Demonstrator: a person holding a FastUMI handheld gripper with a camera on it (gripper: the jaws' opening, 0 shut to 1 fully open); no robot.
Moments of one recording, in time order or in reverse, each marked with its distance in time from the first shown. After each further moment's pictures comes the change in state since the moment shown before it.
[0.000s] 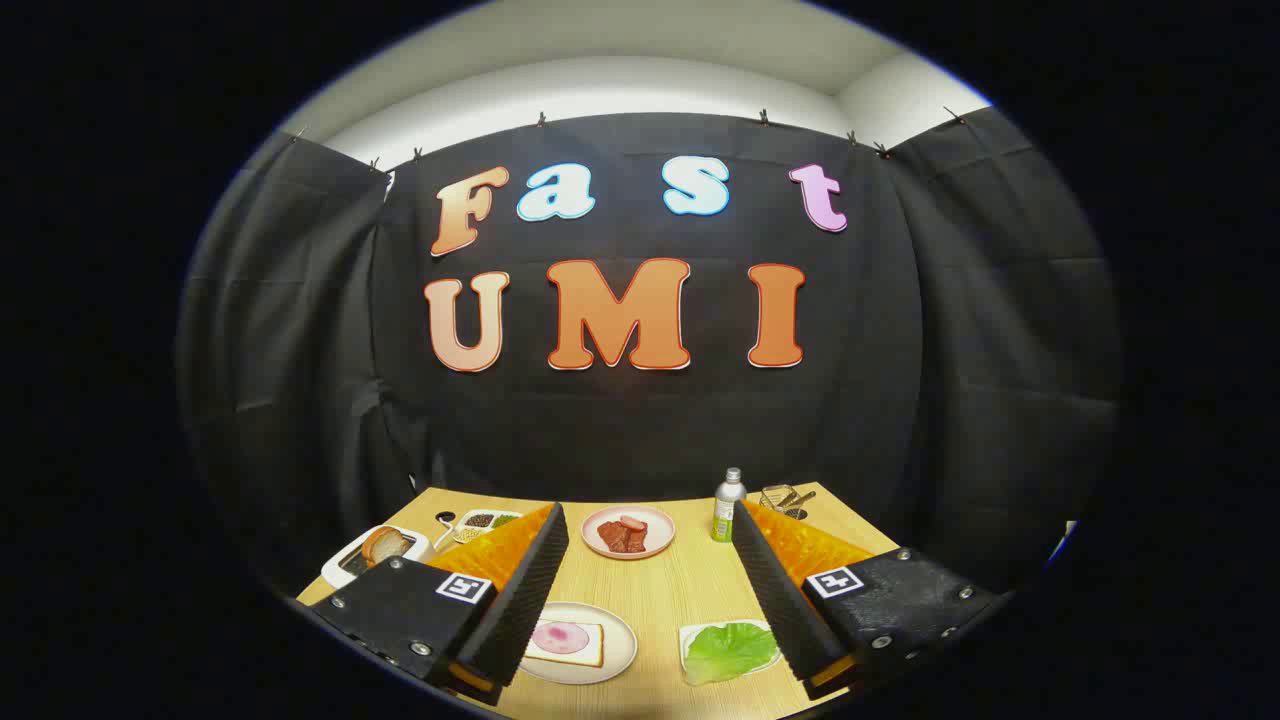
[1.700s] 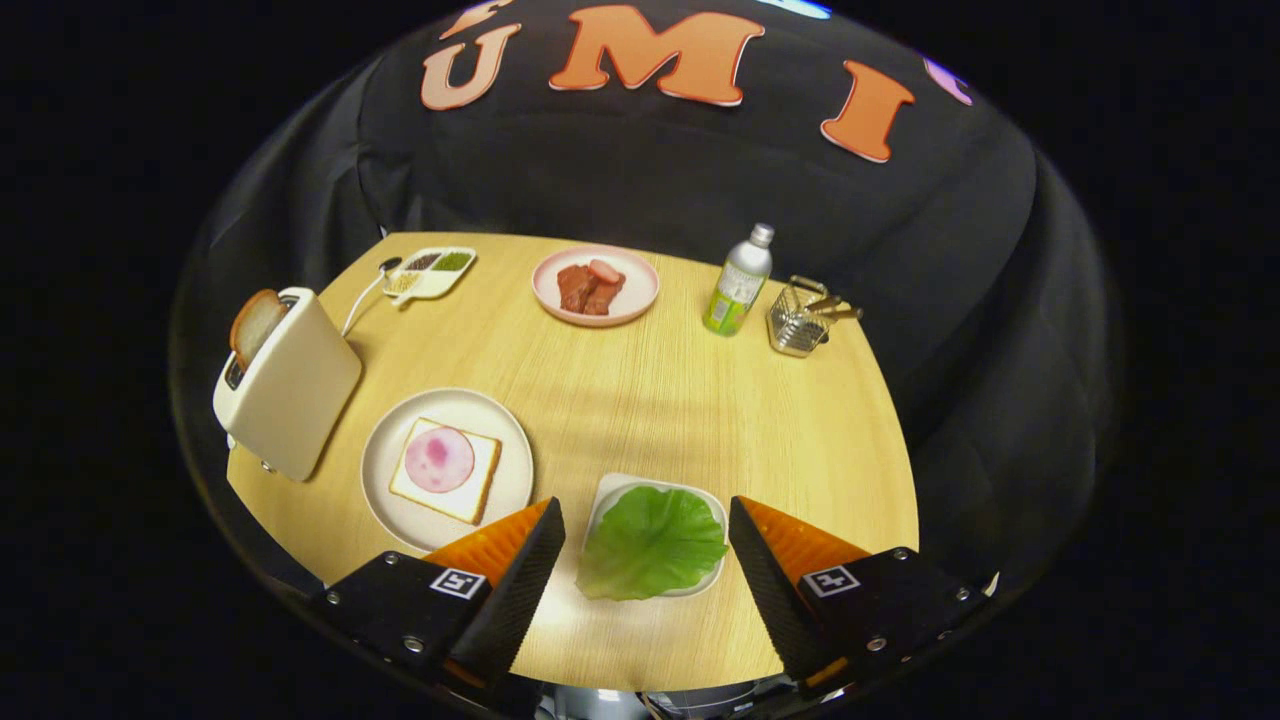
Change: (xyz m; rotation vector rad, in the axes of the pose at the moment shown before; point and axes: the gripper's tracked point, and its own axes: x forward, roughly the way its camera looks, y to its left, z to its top) arm 0.072 -0.079 -0.224 -0.267 0.839 0.064
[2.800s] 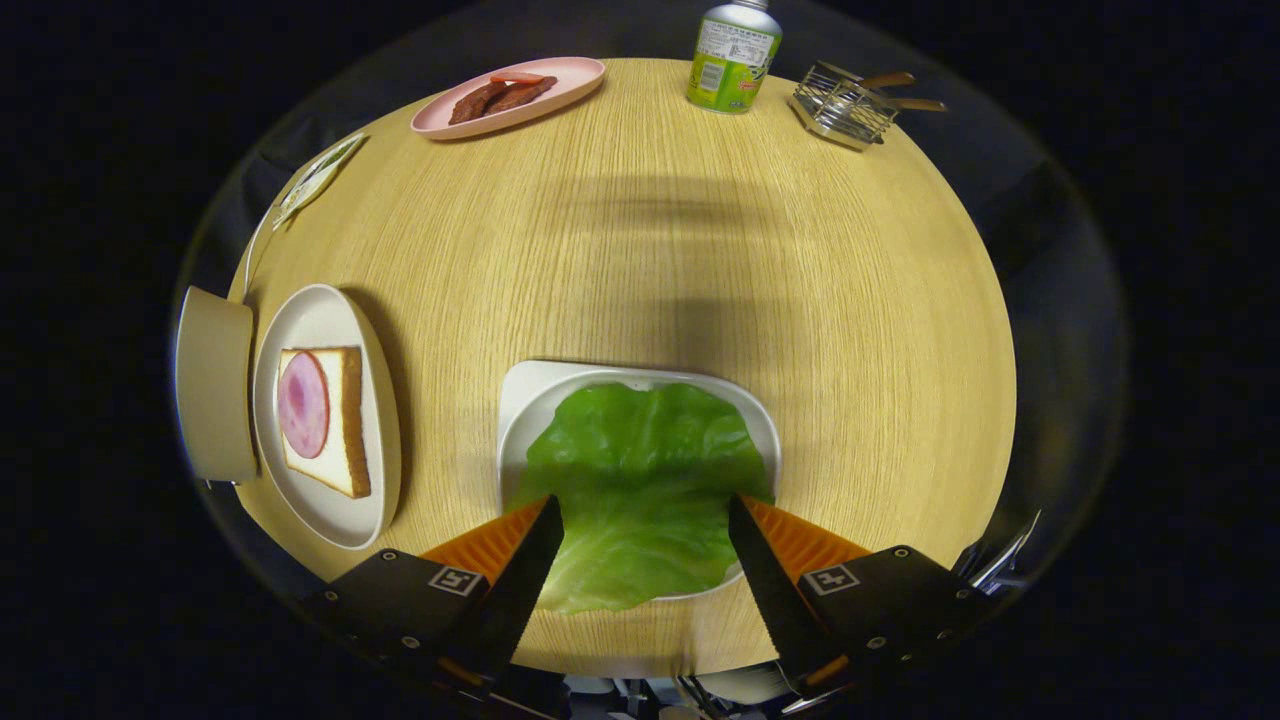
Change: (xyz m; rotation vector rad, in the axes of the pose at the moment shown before) arm 0.115 -0.007 -0.091 0.138 0.494 0.074
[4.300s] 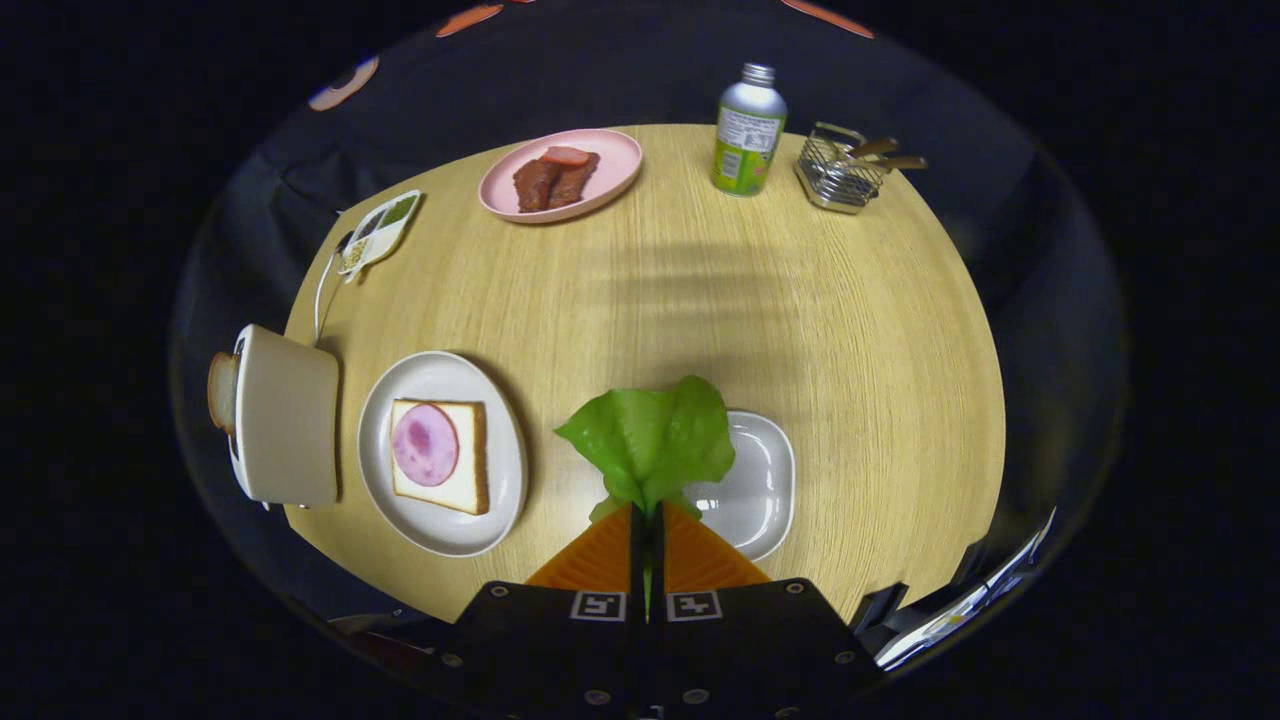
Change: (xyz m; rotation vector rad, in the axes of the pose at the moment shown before) arm -0.100 0.054 0.033 -0.002 -0.165 0.114
